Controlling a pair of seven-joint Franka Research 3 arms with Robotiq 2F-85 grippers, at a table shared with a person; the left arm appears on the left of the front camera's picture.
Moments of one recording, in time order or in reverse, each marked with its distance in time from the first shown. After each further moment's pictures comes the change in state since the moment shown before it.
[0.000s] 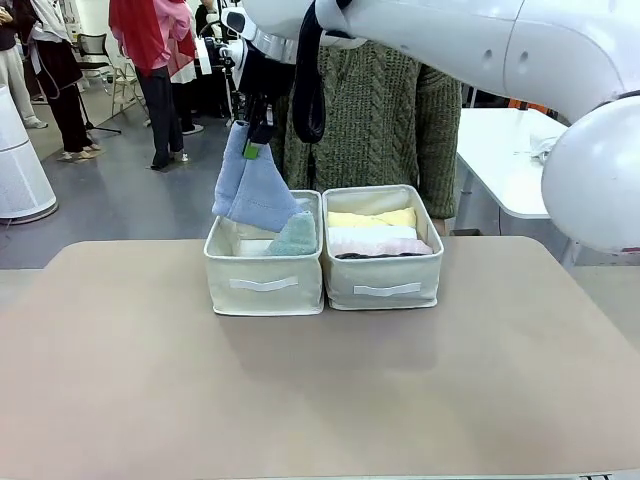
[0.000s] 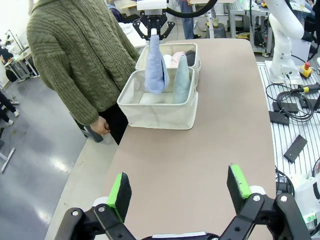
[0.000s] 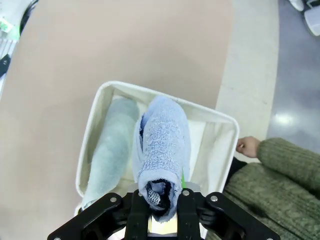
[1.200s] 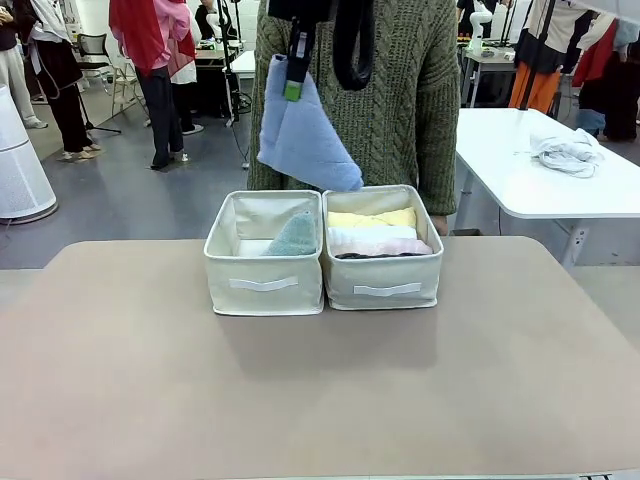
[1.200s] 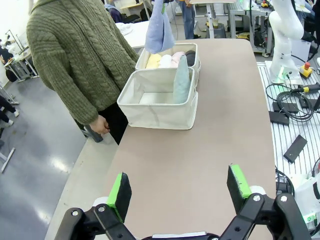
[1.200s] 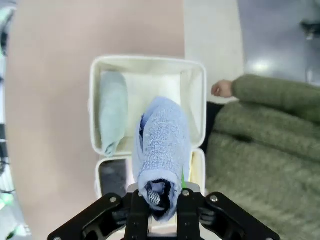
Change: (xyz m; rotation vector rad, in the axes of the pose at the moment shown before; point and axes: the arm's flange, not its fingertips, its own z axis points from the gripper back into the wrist) left arm 0.000 0.000 0.000 0.000 0.000 0.000; right arm 0.003 0.040 0.119 -0.171 0.137 -0.202
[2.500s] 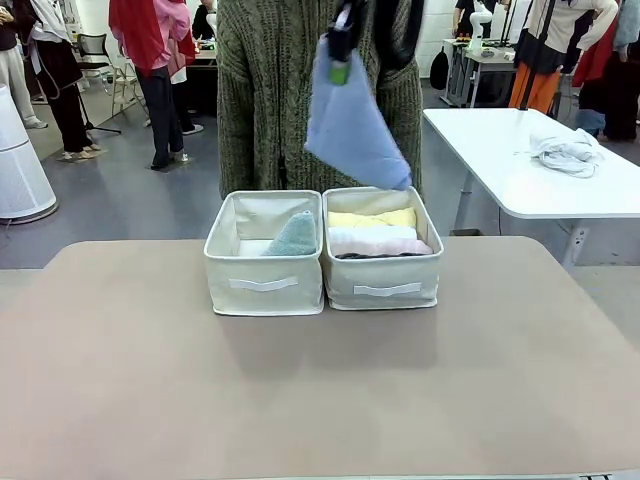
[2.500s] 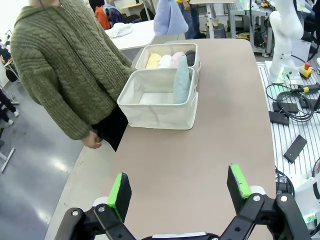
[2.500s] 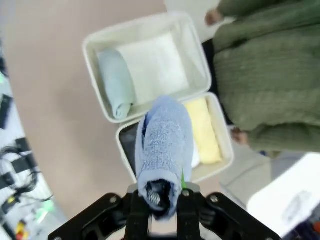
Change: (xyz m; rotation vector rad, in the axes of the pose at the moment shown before) left arm 0.000 0.000 0.000 0.000 0.000 0.000; right arm -0.045 0.002 0.043 0.019 0.123 -0.326
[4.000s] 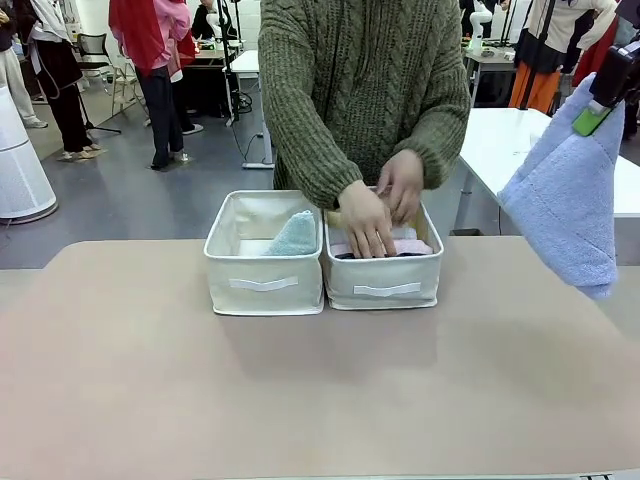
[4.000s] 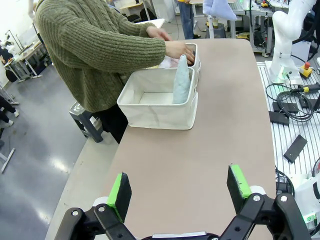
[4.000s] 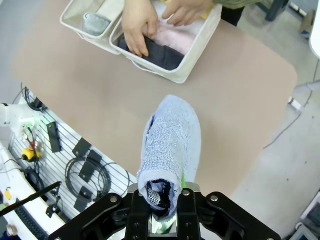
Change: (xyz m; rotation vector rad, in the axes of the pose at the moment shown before) left arm 0.000 0.000 0.000 0.000 0.000 -0.001; right arm -0.364 0.047 0.066 0.161 -0.083 -0.775
